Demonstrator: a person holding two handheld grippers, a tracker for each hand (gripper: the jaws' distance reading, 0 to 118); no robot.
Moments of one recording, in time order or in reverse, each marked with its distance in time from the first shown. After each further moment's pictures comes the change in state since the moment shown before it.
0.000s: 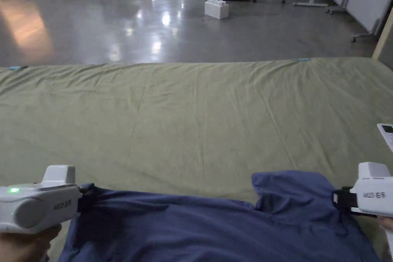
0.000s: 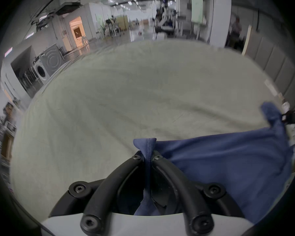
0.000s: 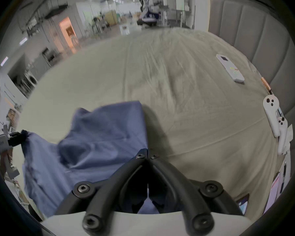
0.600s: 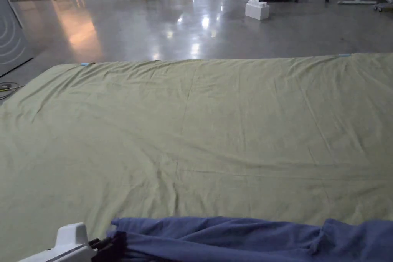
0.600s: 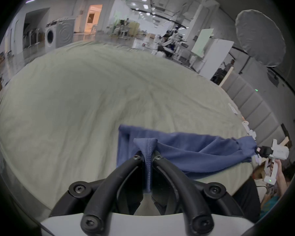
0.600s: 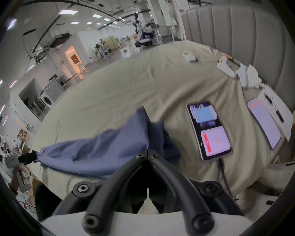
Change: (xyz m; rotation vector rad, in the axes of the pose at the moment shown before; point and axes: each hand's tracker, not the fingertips) left arm -0.047 -0.197 0.121 0.012 -0.030 0.230; right arm 0.014 -0.199 0.136 0.045 -0.016 -0.120
